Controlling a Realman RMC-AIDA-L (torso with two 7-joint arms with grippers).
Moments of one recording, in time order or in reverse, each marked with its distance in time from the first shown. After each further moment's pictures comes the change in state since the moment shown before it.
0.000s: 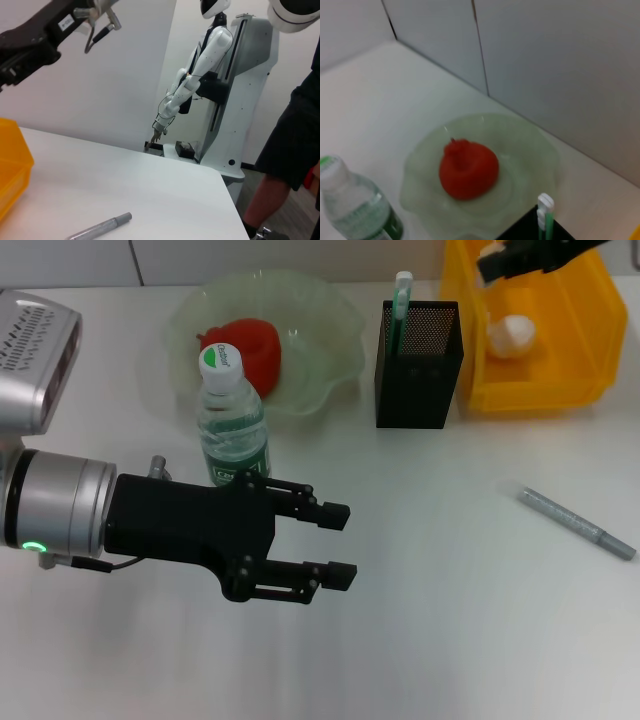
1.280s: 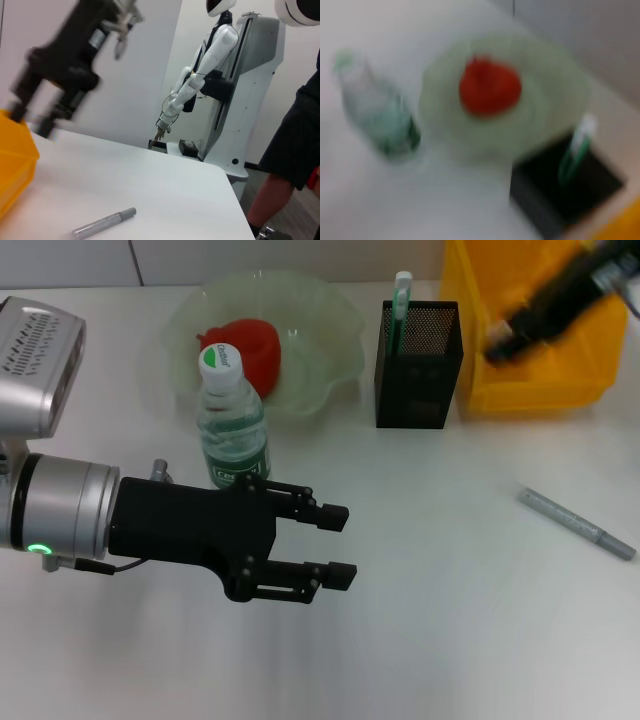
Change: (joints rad) left arm -0.006 0.000 0.000 -0.029 0.006 -0.018 0.012; right arm -0.019 0.043 -0.191 -0.171 -0.127 -0.149 0.079
